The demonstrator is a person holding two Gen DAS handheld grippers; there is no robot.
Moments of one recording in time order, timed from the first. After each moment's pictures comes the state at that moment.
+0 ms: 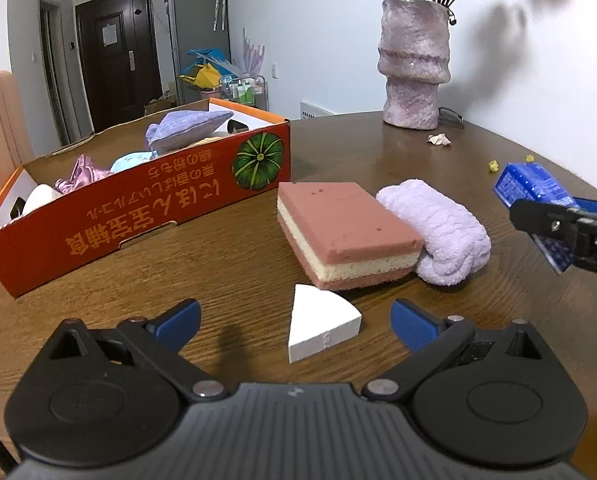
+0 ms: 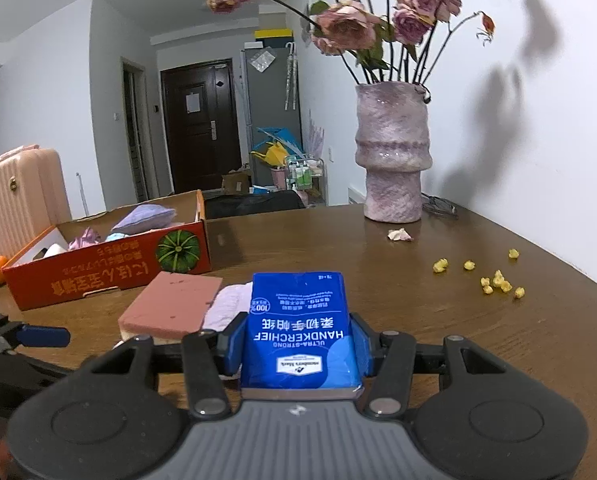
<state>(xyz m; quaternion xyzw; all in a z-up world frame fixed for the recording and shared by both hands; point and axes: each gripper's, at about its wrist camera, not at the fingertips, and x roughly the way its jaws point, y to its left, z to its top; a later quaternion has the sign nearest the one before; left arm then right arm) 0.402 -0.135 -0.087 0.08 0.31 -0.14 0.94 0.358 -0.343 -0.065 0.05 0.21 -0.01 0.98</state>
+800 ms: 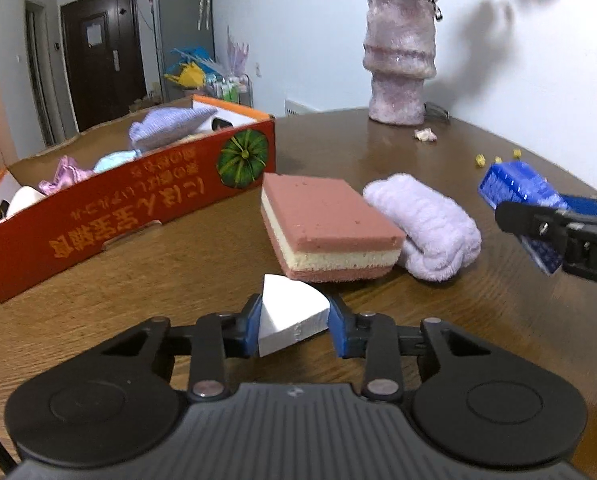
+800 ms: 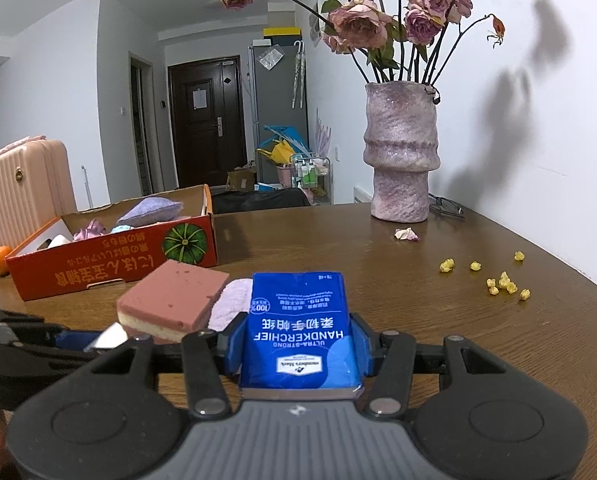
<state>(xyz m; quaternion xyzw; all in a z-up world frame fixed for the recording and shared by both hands) 0.401 -0.134 -0.088 0.07 0.31 -0.16 0.93 0.356 -0.335 -0.067 0.04 0.21 0.00 0.98</state>
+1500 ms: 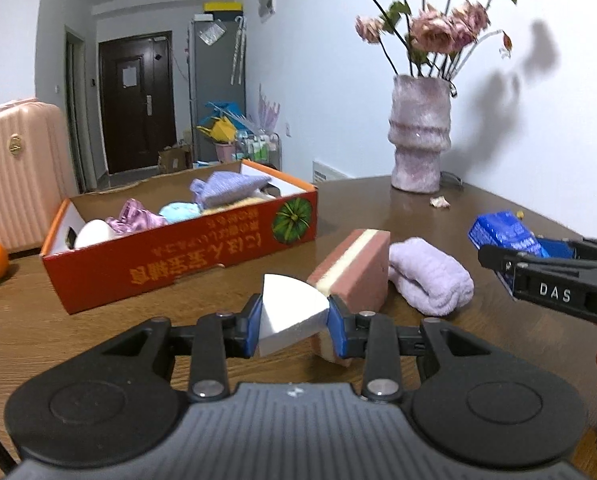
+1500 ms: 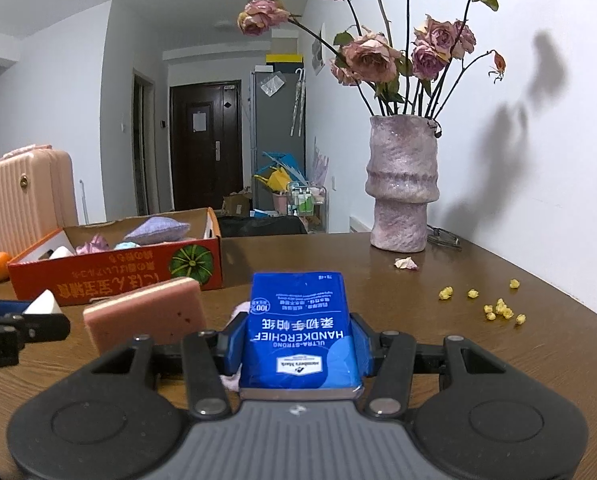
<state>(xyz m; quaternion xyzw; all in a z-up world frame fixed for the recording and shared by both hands) 0.349 -0.091 -0.049 0.04 0.23 -0.13 0.96 0.345 -0.316 -0.064 0.02 0.17 -0.01 0.99</state>
